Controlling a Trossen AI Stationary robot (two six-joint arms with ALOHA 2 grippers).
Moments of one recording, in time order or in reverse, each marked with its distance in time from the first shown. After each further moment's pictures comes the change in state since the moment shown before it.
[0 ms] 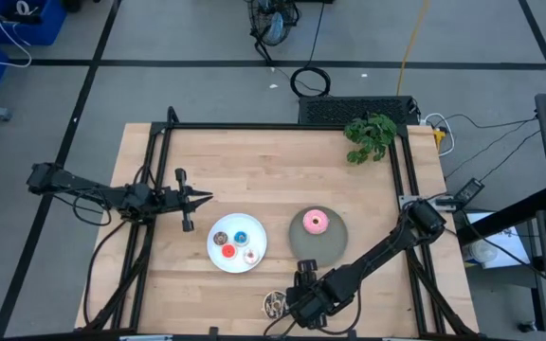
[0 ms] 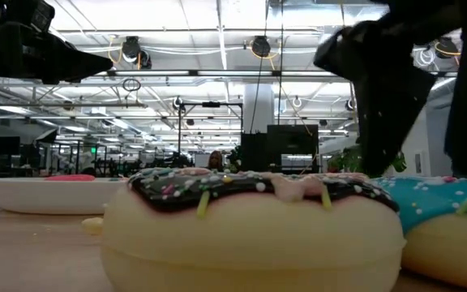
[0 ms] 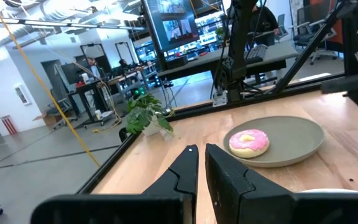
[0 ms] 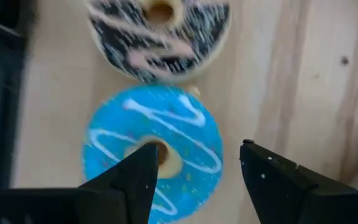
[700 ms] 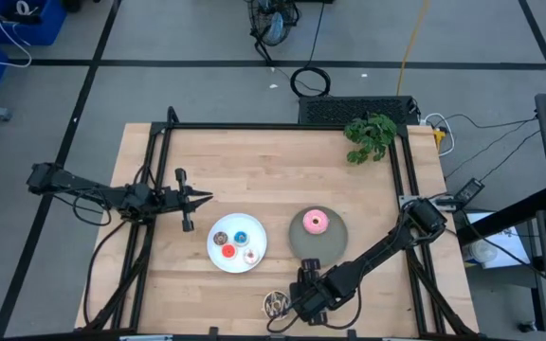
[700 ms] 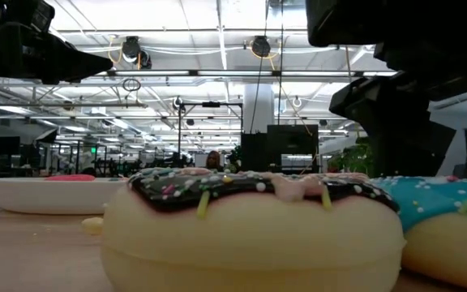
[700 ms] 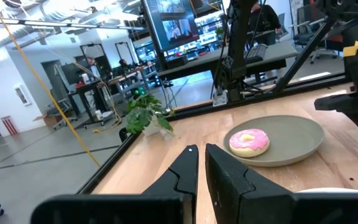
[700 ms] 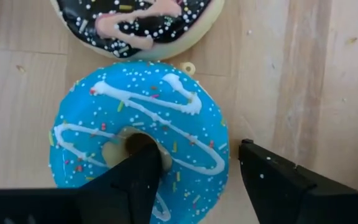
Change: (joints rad) left arm 0.000 0.000 0.000 -0.001 0.000 0.004; right arm -0.005 -0.004 -0.161 0.176 -0.046 0.072
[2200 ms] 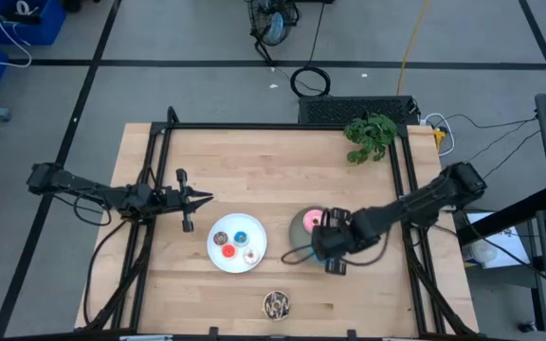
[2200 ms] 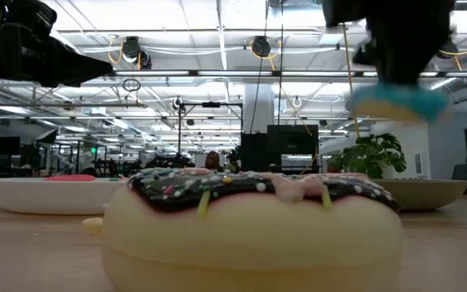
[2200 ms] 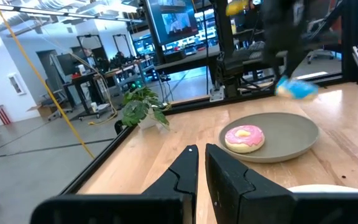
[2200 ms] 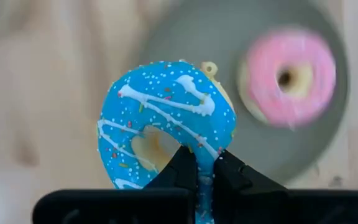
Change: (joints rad) left arm 0.000 0.000 0.000 -0.027 0.000 -0.050; right arm -0.218 -0.465 -0.164 -0.421 -0.001 0.013
